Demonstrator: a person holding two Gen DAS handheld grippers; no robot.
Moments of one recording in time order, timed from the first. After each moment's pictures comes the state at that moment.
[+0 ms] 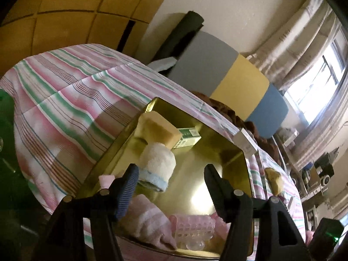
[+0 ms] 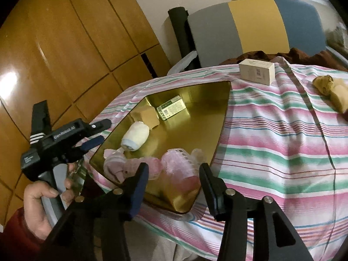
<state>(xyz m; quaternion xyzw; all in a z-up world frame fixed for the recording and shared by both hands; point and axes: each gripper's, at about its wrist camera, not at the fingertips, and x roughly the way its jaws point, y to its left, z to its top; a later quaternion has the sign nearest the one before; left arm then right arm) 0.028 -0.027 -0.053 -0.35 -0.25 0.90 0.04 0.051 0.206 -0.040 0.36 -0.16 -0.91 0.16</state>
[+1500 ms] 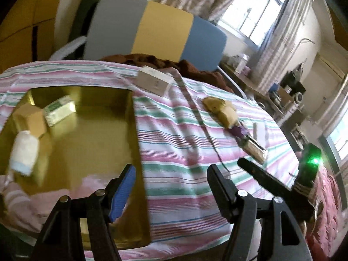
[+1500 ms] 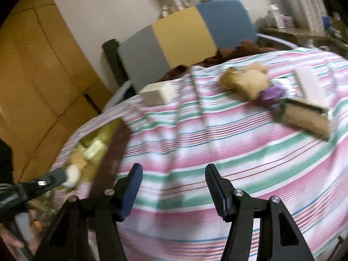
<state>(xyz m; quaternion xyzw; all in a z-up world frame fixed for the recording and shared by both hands) 0.032 0.191 -0.035 -0.42 -0.08 0.86 0.25 0.074 0.388 -0.056 0.33 -0.22 -0.92 -0.04</state>
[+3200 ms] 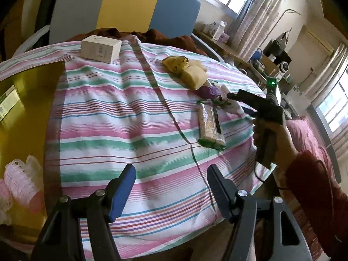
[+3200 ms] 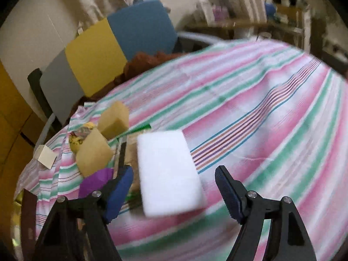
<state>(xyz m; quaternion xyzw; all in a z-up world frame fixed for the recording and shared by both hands) 0.054 0.286 -0.065 -0.48 -0.03 0.82 0.32 0.029 0.639 -0.089 0.37 -0.28 -0.86 -0.20</state>
